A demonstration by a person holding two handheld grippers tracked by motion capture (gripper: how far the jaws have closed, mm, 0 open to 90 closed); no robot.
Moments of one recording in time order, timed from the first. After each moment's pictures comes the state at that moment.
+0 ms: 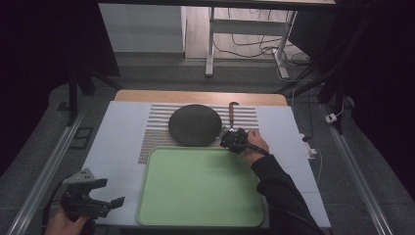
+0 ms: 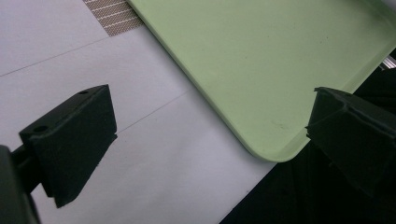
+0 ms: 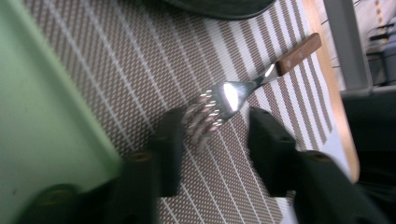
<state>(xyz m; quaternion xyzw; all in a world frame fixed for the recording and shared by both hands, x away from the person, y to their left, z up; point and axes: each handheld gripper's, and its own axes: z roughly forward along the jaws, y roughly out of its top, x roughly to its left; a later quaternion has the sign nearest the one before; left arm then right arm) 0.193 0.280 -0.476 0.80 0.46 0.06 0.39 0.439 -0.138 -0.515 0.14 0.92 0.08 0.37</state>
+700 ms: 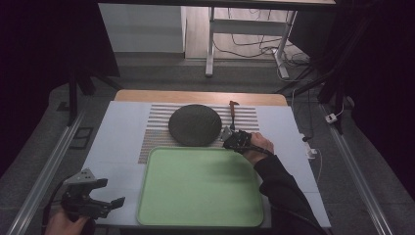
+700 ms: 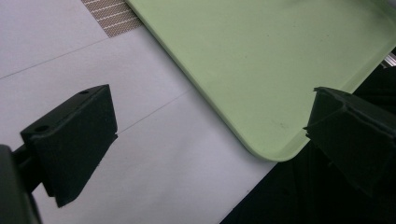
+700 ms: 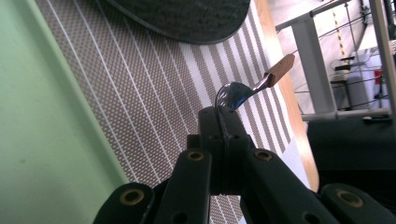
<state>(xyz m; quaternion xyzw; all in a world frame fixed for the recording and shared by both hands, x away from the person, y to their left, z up) 0.193 0.279 -0.476 0.80 0.45 0.06 0.39 0.423 -0.147 -0.492 0.10 0.90 0.11 0.41</state>
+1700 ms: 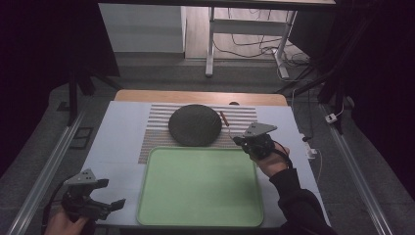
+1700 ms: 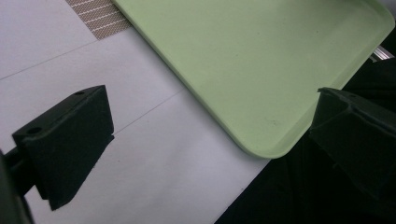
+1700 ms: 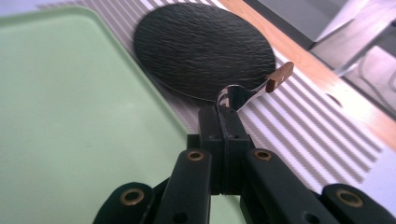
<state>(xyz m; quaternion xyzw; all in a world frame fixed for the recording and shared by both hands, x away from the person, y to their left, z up) 0.193 0.278 -0.475 0.81 0.44 0.05 0.39 0.373 -0.198 -0.430 0.22 0.87 0.38 0.22</state>
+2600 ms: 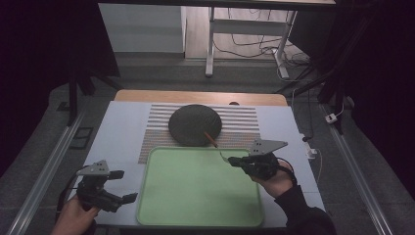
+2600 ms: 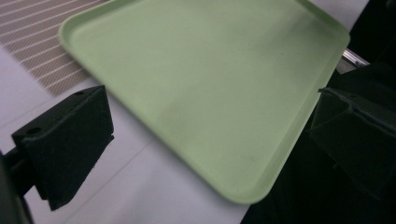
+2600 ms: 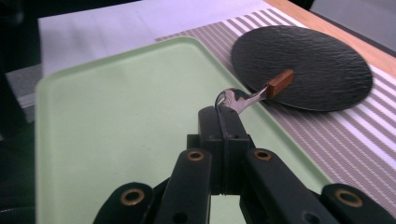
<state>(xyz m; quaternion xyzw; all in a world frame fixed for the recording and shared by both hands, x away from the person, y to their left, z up) 0.222 0.251 -0.467 0.82 0.37 0.03 0.43 0.316 -0.204 -0.425 0.18 0.87 0.46 0.11</state>
